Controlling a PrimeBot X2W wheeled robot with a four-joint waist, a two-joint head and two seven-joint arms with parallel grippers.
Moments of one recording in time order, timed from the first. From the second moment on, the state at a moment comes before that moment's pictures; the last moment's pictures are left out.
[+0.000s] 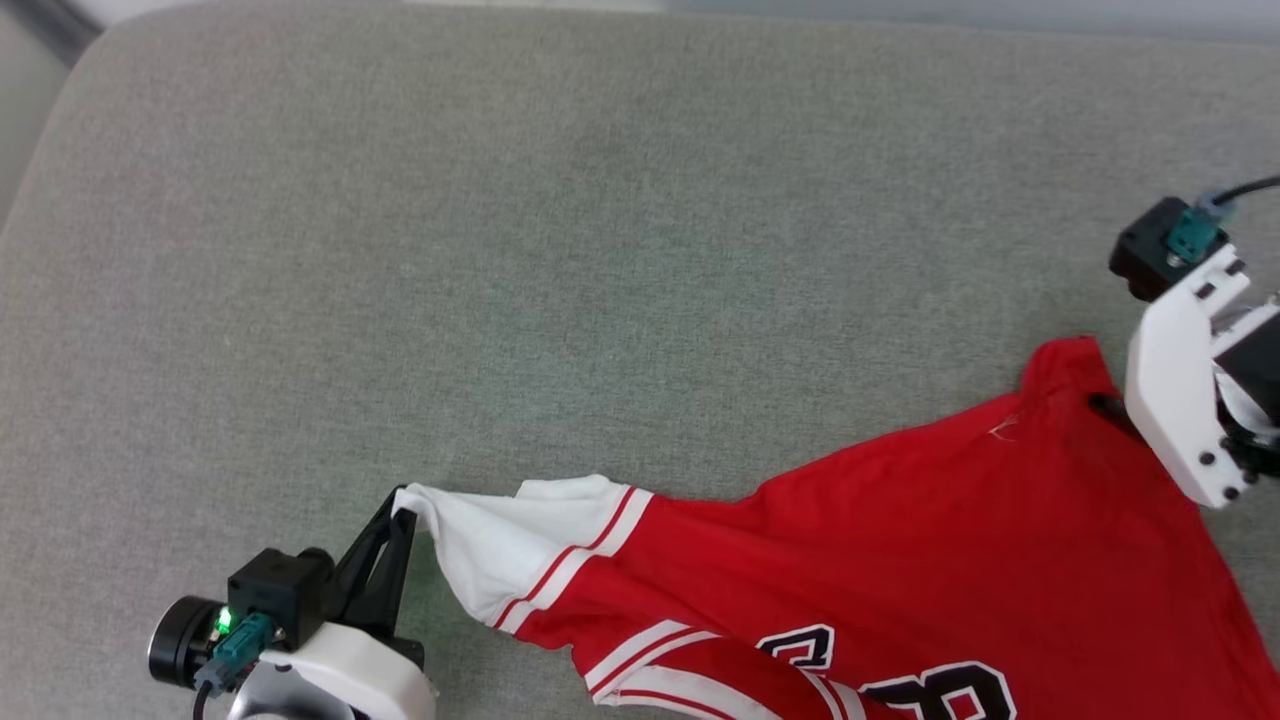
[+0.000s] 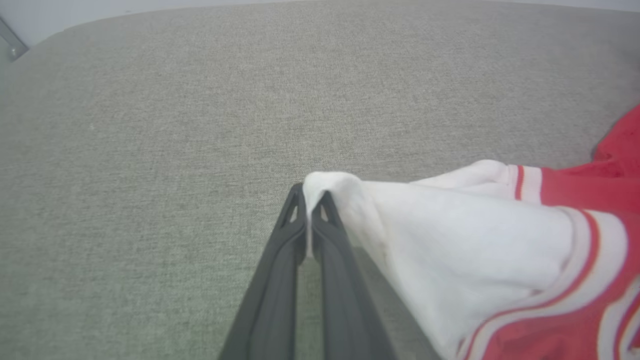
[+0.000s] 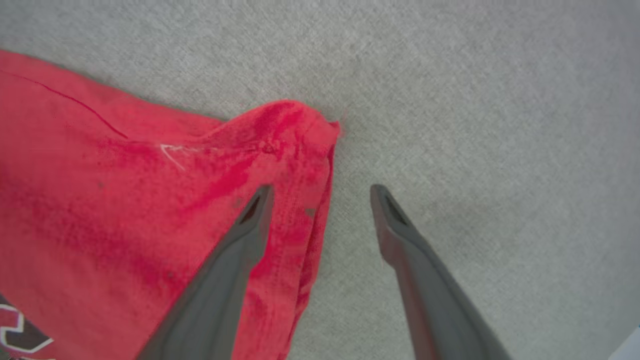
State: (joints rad) left arm -0.10 0.56 -0.54 0.03 -0.60 0.22 -0.25; right arm -0.72 -0.82 0.65 0.03 0.72 0.13 0.99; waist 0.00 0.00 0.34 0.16
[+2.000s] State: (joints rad) left arm -1.55 0.52 -0.48 0.37 -0.42 -0.07 -0.03; right arm -1.60 -0.58 0.55 0.50 0.47 0.13 0.31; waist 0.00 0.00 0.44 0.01
